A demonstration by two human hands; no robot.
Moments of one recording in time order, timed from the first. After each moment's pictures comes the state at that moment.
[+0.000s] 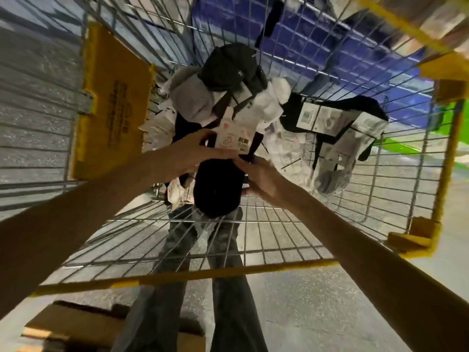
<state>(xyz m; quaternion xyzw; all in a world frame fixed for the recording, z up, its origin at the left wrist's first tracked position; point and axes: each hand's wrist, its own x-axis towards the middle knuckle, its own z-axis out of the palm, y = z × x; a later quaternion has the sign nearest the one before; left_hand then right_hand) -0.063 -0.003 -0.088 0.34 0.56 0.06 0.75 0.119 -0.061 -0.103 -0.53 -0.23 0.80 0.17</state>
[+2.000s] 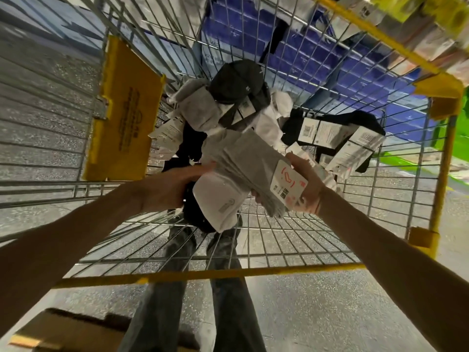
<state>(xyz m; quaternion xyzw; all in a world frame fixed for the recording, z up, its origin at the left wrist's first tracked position) -0.107 -0.049 -0.085 0.21 0.46 0.06 0.86 0.172 -0.055 -0.073 -0.52 0.04 0.83 0.19</state>
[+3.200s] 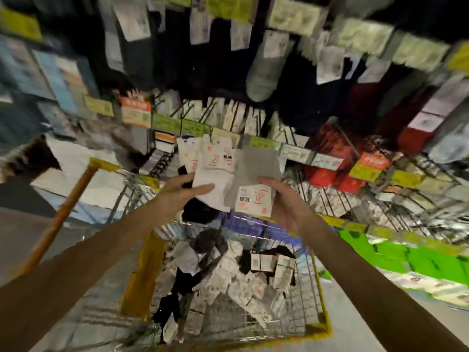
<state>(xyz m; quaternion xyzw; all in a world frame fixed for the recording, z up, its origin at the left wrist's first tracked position) -0.071 0.067 0.295 0.45 0.48 0.36 0.66 0.174 0.029 0.315 -0.48 -0.24 0.71 0.47</state>
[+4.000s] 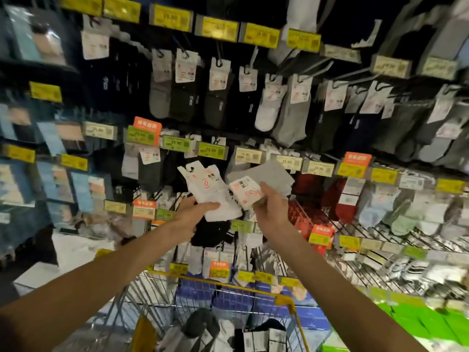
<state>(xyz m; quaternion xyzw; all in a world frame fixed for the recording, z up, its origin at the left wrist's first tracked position) -0.047 0.055 0.487 0.45 0.43 0.45 0.64 0.124 0.032 0.507 -0.38 -0.16 0.50 0.76</state>
